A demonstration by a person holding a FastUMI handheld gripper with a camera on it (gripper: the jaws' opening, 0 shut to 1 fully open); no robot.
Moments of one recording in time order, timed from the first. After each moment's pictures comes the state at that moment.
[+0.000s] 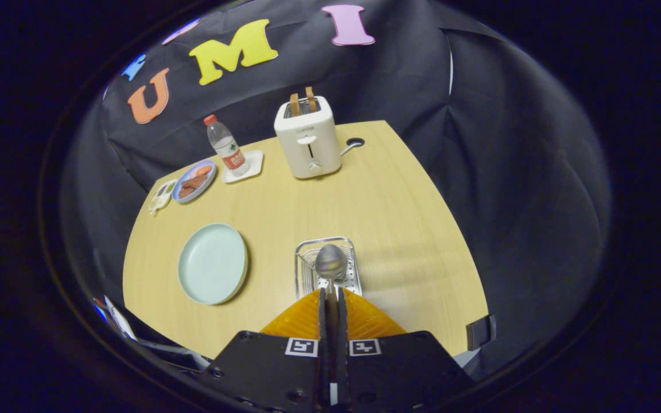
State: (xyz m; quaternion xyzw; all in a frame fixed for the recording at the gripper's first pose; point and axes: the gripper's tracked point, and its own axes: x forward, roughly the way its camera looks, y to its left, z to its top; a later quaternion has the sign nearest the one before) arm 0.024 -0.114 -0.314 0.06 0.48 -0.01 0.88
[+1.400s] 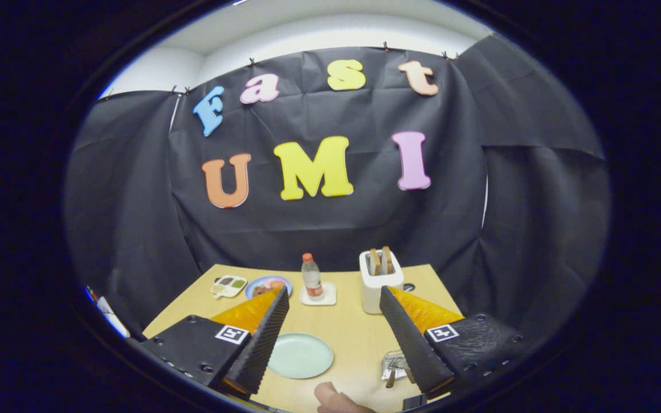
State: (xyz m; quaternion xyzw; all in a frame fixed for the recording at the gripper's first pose) arm 0.028 0.026 -0.045 0.02 0.13 0.07 0.99
